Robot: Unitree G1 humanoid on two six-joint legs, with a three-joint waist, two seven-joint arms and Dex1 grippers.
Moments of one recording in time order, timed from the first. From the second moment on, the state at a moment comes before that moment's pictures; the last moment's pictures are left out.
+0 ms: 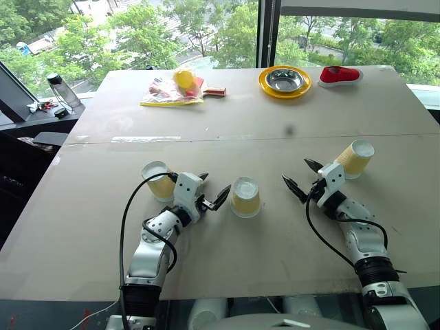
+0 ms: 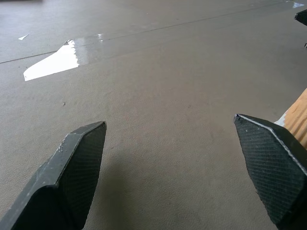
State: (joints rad) left arm -0.06 0.27 -0.02 -0.03 -0.18 0.12 -0.56; right arm -0.26 -0.25 -0.03 0.36 0.18 -0.23 0.67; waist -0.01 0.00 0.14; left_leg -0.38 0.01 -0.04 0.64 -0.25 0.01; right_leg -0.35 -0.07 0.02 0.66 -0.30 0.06
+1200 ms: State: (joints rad) left arm 0.26 0.54 0.11 -0.33 -0.41 0.15 -0.79; right arm -0.15 -0.43 0.03 0.01 0.41 0.03 0.97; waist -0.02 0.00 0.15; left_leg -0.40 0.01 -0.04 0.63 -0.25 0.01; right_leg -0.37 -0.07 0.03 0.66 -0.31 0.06
